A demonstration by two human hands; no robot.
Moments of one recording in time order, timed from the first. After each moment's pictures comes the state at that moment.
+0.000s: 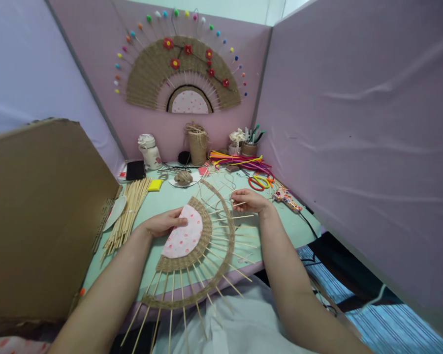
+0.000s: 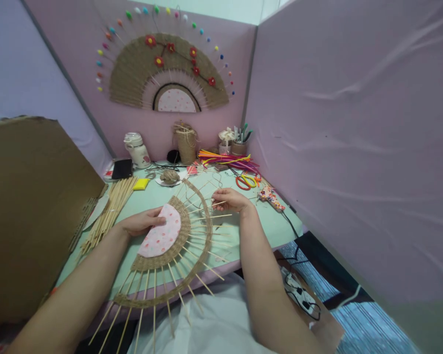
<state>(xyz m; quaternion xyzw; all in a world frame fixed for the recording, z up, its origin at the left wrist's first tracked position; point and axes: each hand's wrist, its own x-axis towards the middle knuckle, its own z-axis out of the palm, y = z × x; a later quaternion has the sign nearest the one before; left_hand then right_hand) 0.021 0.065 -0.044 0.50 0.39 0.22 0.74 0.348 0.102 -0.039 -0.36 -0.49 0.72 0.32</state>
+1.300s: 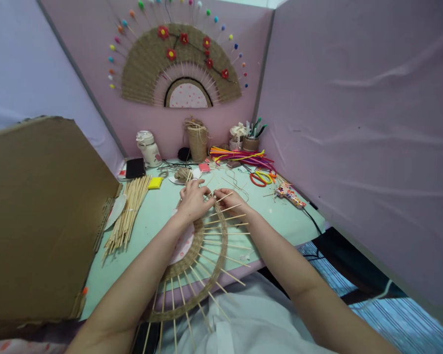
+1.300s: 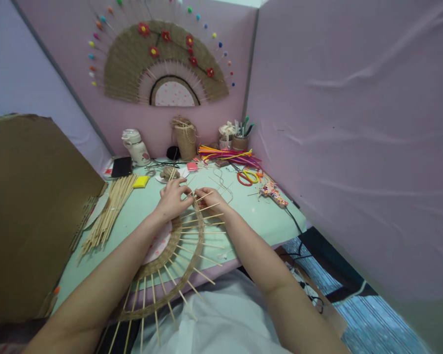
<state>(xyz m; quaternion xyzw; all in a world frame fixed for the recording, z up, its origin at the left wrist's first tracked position) 0.120 0.074 -0.012 0.79 0.57 0.24 0.03 0.265 0.101 -0.061 -0.37 -0.41 0.70 0.46</state>
